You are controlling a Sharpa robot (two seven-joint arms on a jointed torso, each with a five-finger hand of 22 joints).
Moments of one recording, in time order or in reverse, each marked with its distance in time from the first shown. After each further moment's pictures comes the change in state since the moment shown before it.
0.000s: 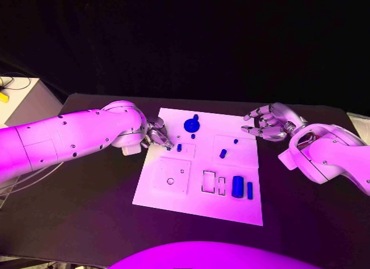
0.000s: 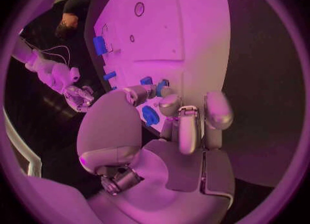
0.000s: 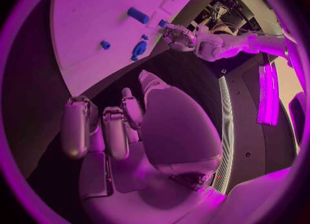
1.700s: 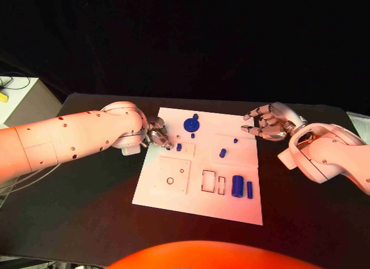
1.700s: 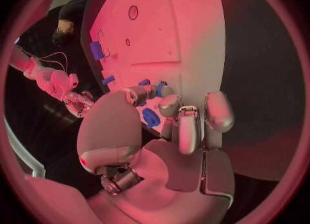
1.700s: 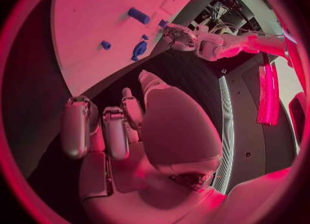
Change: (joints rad) left arm -0.002 -0.001 -0.001 0.013 -0.059 0.005 0.000; left_hand -0.011 0.011 0.003 0.003 0.002 0.010 0.001 -0.006 0.013 0.008 0.000 0.006 0.013 0.000 0.000 0.004 0.000 -0.016 0.015 0.000 0.012 0.026; right arm -0.001 -0.001 0.000 0.000 0.000 0.000 0.000; right_hand 0.000 0.000 0.000 0.000 0.000 0.000 0.000 0.000 0.000 0.000 0.000 0.000 0.000 0.000 0.000 0.000 0.000 0.000 0.000 0.000 0.000 0.000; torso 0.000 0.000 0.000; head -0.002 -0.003
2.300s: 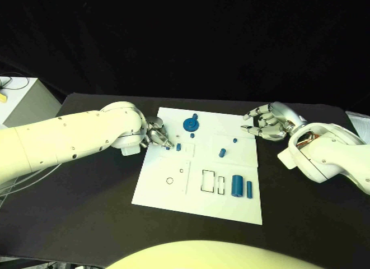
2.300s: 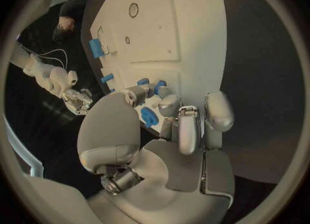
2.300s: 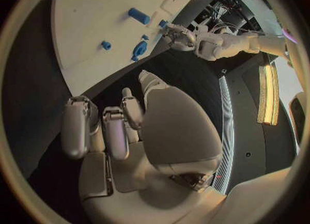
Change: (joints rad) left arm -0.002 0.004 -0.002 -0.011 0.023 -0.012 -0.004; left_hand -0.050 -0.003 -0.085 -0.032 -0.012 0.026 -0.019 -0.008 0.010 0.001 0.002 0.000 -0.008 0.000 0.000 0.000 0.000 0.000 0.000 0.000 -0.004 -0.009; right arm 0.000 -0.002 0.000 0.001 0.000 0.000 0.000; right_hand 0.000 0.000 0.003 -0.003 0.000 0.000 0.000 0.000 -0.001 0.000 0.000 0.000 -0.003 0.000 0.000 0.000 0.000 0.000 0.000 0.000 0.000 0.000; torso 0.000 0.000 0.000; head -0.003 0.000
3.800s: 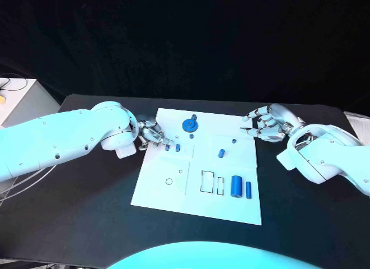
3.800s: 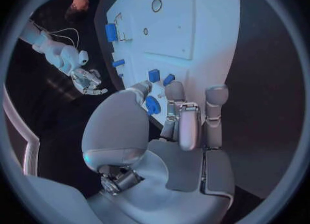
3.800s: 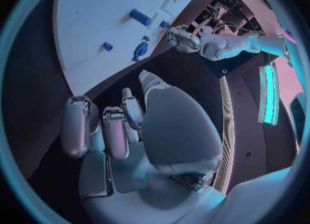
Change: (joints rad) left arm -0.003 -0.084 0.026 0.073 0.165 -0.085 0.011; left_hand 0.121 0.052 -0.392 0.112 -0.060 -0.137 0.086 -0.145 -0.054 -0.253 0.069 -0.197 -0.321 -0.001 0.053 -0.092 0.001 0.024 -0.149 0.051 -0.144 -0.240; right arm -0.006 -0.001 0.000 -0.003 0.000 0.001 0.000; right_hand -0.004 -0.004 0.003 0.003 0.000 0.000 0.000 0.000 0.000 0.000 0.000 0.000 -0.002 0.000 0.000 -0.005 0.000 0.000 0.000 0.000 -0.010 0.000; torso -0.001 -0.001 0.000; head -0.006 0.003
